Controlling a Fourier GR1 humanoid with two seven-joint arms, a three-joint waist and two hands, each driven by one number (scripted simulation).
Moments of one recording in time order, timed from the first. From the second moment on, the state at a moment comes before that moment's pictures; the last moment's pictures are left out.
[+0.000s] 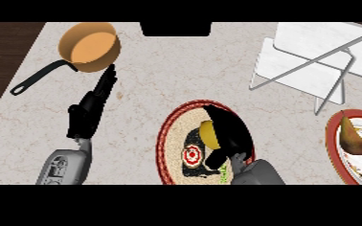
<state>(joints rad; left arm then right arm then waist) -0.19 0.09 -0.01 -1.41 -0.13 -0.02 0.01 -0.20 -0.01 0.45 -1.44 0.90 0.19 0.58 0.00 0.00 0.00</state>
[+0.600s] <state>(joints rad) -0.17 0.08 -0.03 -1.44 -0.16 -0.01 0.02 -0.22 -0.02 0.49 -1.41 0.97 0.17 0.57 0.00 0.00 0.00</state>
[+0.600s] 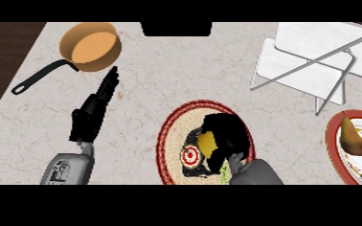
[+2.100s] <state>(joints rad) -0.17 0.08 -0.02 -1.44 -0.15 -0.02 0.03 -0.72 -0.01 0.52 -1.53 1.24 -0.34 1.24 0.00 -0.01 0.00</state>
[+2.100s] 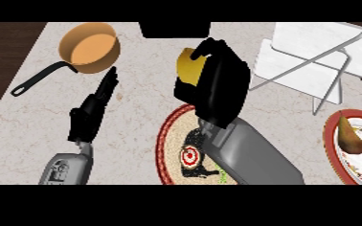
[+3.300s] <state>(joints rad) -0.16 0.07 -0.02 -1.45 -0.16 -0.02 0.02 -0.98 -0.03 0.06 -1.64 1.58 0.03 1.13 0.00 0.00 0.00</state>
